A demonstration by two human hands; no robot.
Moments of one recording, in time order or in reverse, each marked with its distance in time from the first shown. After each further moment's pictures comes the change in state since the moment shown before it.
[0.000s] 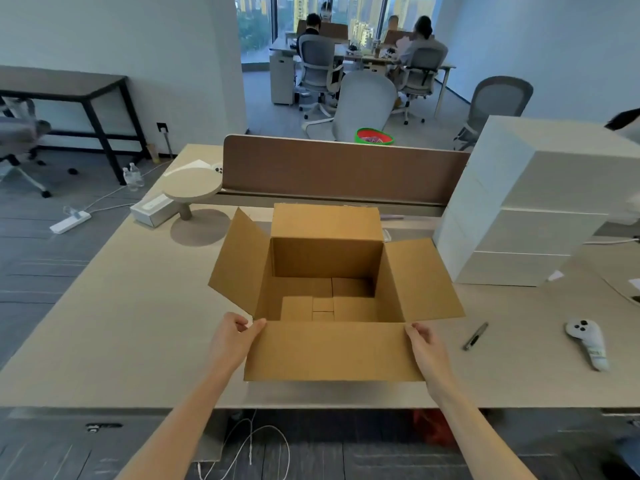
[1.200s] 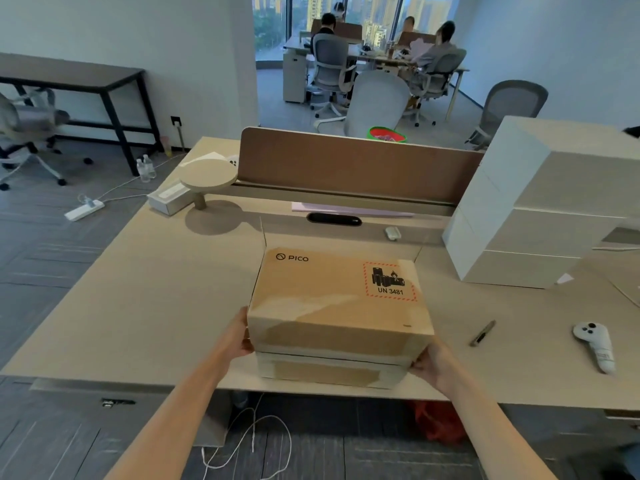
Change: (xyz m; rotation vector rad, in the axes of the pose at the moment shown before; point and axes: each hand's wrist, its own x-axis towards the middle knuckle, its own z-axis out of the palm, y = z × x) left_hand -0.024 -0.006 -0.020 -0.454 -0.203 -0.174; right_hand -0.009 0.005 0.000 0.340 -0.224 0.347
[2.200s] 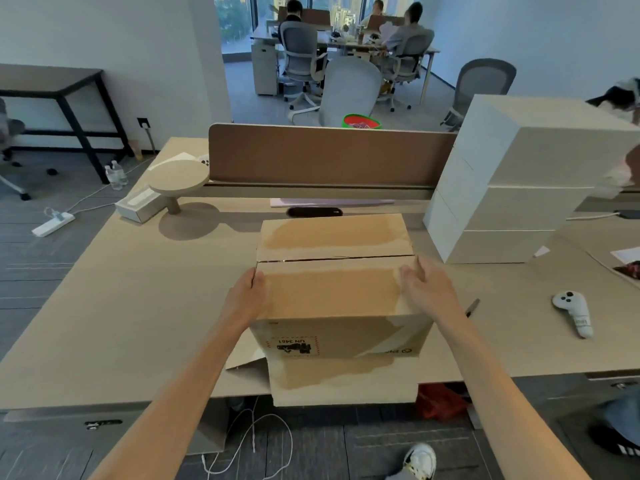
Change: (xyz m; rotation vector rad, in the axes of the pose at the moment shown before) left_hand 0.025 0.053 0.040 0.489 0.129 0.365; right_hand -0.027 -0.085 0.016 -0.784 0.279 -0.575
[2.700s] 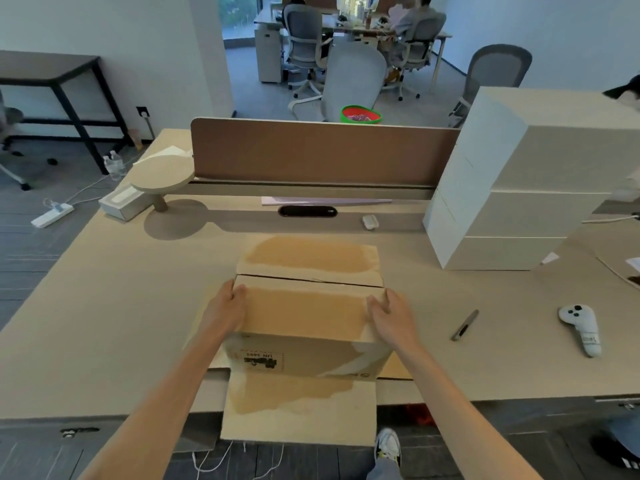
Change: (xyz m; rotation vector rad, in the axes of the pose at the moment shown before) left_hand 0.032 -0.008 0.030 0.056 -0.011 -0.133; right_hand 0.034 0.043 0.053 0.079 -0.171 0.108
